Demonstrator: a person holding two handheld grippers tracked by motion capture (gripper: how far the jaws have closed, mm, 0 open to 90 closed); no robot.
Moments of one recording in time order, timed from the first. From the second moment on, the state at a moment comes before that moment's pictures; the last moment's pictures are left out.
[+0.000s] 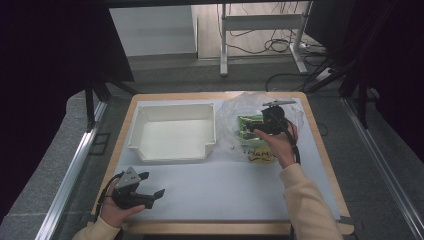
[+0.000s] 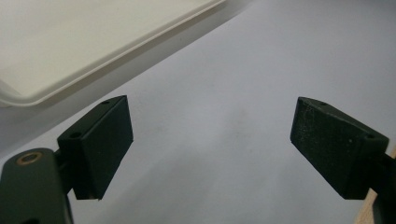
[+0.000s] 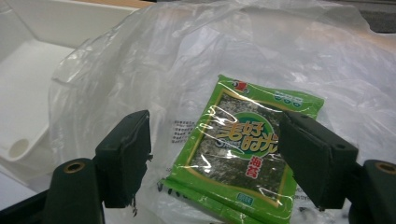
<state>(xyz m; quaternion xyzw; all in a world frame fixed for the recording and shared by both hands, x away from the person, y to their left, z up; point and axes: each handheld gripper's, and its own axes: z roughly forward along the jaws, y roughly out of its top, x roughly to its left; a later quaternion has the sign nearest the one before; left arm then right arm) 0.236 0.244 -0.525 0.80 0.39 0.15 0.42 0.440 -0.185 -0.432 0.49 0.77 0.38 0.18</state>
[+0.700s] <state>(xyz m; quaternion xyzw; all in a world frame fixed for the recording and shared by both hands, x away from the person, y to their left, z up) 0.236 0.245 -0.525 0.81 0.39 0.15 0.42 0.474 -0.199 -0.444 0.53 0.75 0.35 0.17</state>
